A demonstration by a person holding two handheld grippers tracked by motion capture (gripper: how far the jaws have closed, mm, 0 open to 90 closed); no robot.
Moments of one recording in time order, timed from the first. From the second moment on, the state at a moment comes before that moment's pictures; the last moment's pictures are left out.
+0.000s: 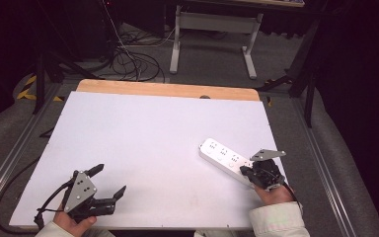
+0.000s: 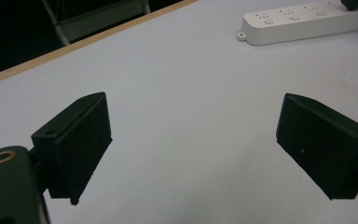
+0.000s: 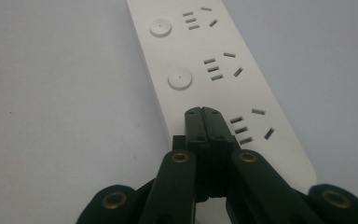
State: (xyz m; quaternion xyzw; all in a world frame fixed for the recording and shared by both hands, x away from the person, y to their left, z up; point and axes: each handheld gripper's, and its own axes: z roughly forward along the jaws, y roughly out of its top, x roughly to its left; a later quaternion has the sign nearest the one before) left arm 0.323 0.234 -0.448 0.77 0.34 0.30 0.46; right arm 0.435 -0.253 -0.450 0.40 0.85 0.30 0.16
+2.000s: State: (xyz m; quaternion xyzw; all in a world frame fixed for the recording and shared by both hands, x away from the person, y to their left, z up) left arm 0.324 0.233 -0.448 0.77 0.34 0.30 0.46; right arm 0.413 -0.251 -0.420 0.35 0.82 0.39 0.22
